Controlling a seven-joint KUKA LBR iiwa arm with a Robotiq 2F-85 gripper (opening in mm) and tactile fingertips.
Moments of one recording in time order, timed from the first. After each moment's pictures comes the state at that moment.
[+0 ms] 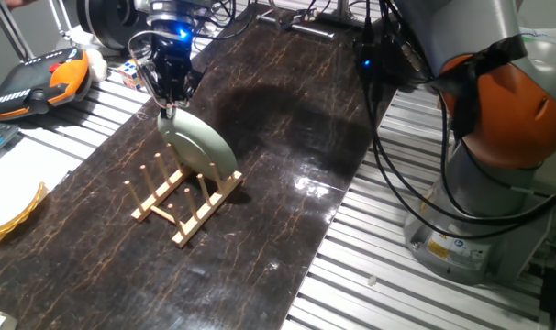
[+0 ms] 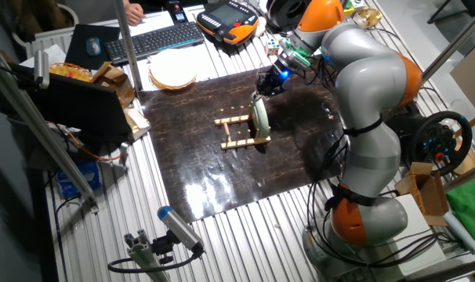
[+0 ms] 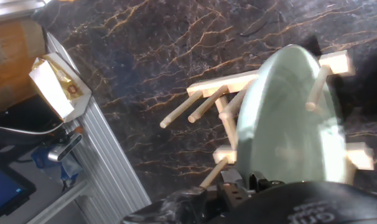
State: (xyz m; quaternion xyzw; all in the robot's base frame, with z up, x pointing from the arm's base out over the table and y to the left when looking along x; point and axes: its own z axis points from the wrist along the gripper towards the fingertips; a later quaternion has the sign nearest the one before) arm 0.577 0.106 0.216 -0.15 -0.92 -0.32 0.18
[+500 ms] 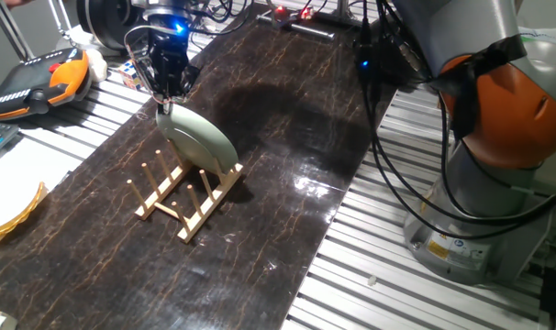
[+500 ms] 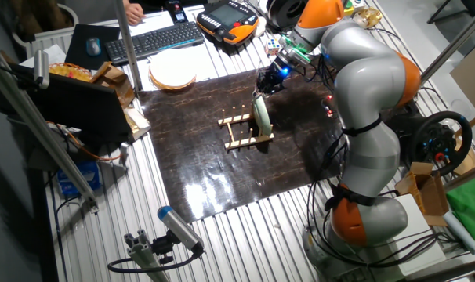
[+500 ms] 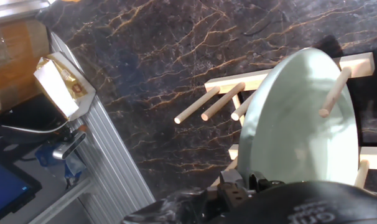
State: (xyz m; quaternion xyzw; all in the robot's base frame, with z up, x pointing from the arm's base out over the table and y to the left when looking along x) arm 0.580 0.108 0.217 -0.14 -0.92 -0.32 0.18
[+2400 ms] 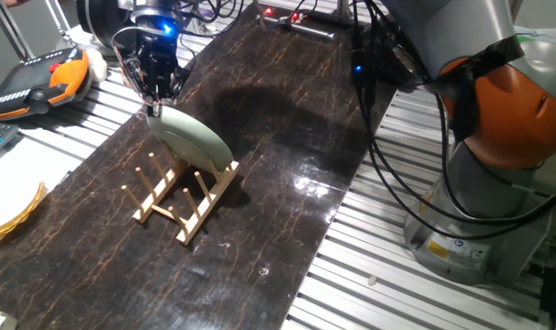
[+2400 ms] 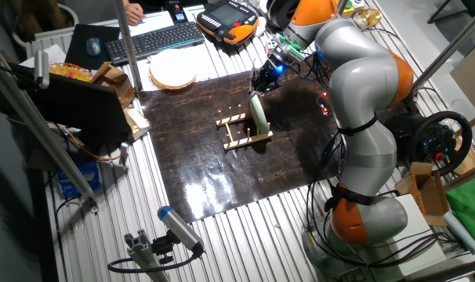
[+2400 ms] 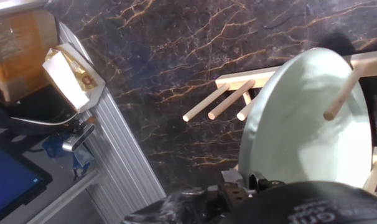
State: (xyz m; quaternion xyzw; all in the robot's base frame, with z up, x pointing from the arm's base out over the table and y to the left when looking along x) arm 0.586 0.127 0.225 -0.14 -0.92 -0.32 0.20
